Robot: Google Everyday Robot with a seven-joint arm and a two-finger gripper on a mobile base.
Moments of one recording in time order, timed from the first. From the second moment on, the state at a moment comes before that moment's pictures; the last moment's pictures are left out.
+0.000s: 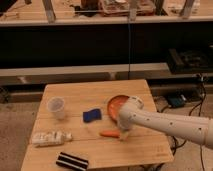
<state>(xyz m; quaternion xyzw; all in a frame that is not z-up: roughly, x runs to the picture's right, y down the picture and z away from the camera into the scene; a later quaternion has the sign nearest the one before) 0.097 0.235 0.830 -0.30 -0.05 -0.01 0.95</state>
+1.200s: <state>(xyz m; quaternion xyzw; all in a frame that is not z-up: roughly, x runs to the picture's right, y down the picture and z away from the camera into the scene) 0.098 0.234 0.829 -0.30 -0.05 -0.01 0.95</state>
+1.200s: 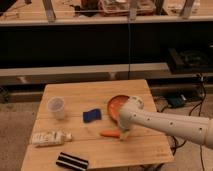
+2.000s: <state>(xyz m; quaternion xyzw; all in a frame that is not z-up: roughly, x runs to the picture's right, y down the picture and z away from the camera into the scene) 0.071 0.249 0.803 -0.29 -0.08 -0.05 0.95</state>
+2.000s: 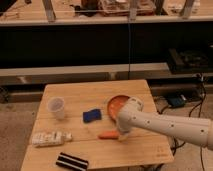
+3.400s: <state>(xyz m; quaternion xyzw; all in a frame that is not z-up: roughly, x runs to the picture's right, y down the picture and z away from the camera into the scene) -0.019 0.271 0.770 -0.28 -0.10 -0.12 0.95</state>
